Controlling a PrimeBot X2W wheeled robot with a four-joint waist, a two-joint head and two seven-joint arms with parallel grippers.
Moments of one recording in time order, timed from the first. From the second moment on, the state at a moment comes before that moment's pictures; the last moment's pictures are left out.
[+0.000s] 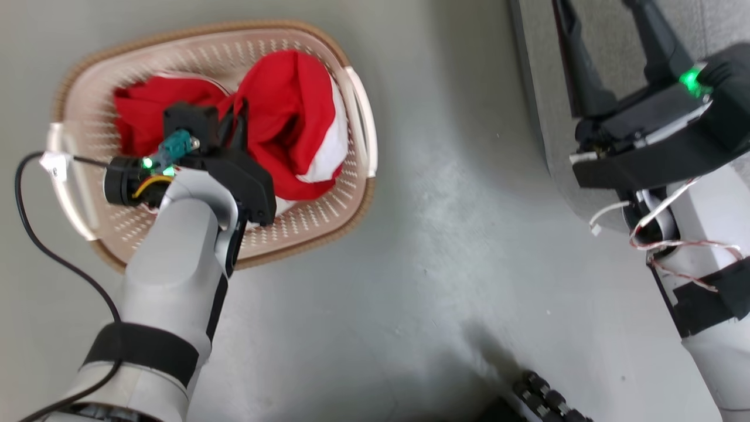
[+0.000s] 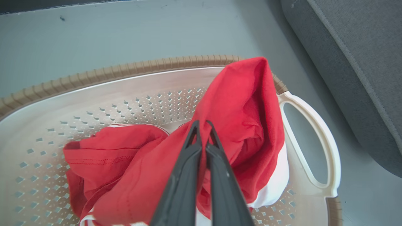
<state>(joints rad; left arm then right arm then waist) -1.01 0.04 -0.39 1.17 -0.37 -0.06 -0.24 -0.75 -0.24 0.33 0.17 0.31 0.12 -0.26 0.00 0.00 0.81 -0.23</state>
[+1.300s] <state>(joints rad) -0.72 0.03 -0.43 0.87 -0.53 -0.09 -0.25 -0.46 -0.22 0.37 0.44 0.33 0.12 -0.26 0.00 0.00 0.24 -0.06</state>
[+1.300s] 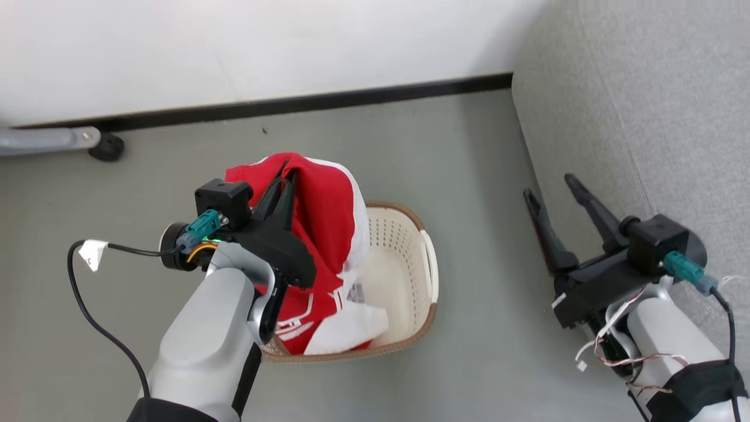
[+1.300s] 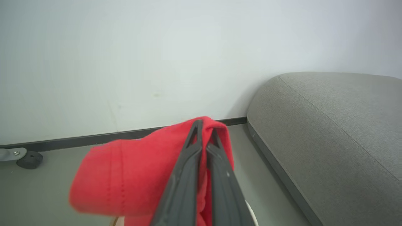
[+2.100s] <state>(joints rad) -0.72 0.03 -0.46 0.62 -0.46 -0.12 -0.25 -0.39 -0.20 0.39 0.43 0.33 0.12 -0.26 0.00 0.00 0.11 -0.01</state>
